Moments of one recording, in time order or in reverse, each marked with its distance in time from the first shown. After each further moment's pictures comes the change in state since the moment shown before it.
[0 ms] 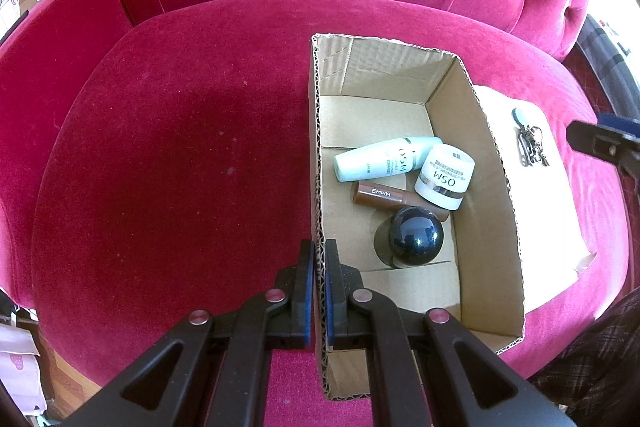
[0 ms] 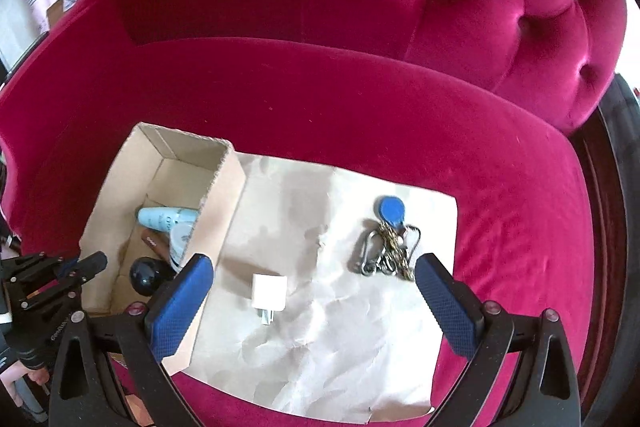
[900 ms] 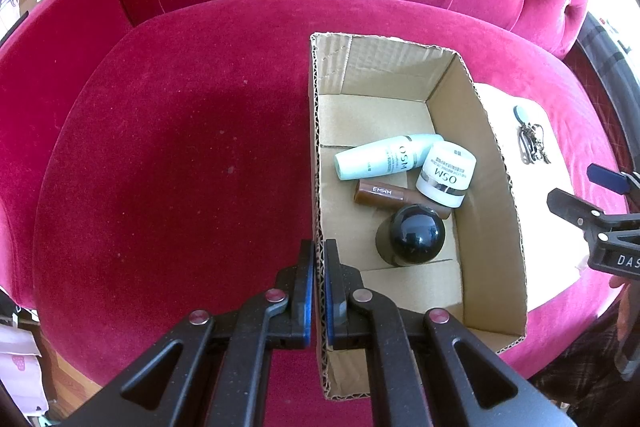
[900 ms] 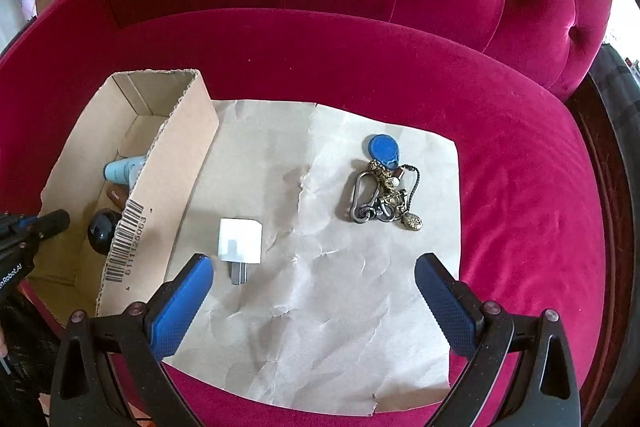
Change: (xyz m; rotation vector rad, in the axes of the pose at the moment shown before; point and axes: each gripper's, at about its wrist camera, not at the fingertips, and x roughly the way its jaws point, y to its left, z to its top) left arm 0.001 0.000 -0.002 0.003 0.001 0.003; right arm 0.030 -0.009 -0.042 0.027 0.016 -0.024
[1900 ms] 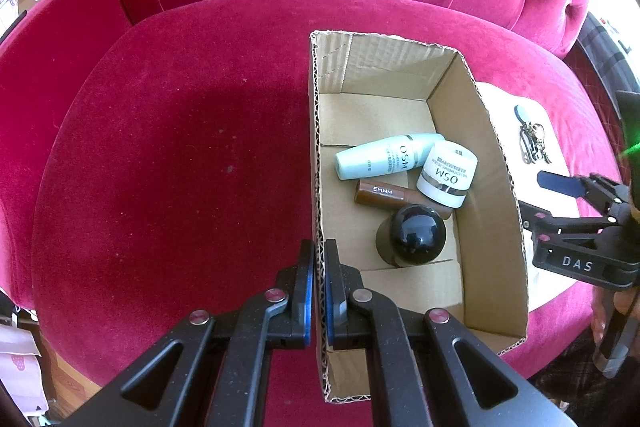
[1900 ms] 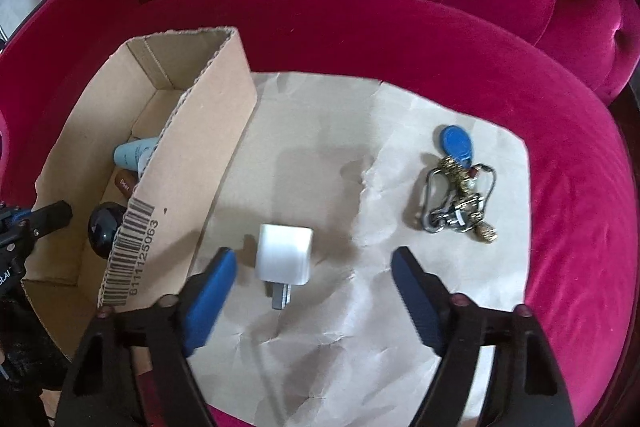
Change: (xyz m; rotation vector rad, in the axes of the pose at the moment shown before) left arm 0.002 0.001 0.001 0.000 0.004 -0.002; right arm 0.050 0.028 0.010 -0.052 0.062 0.107
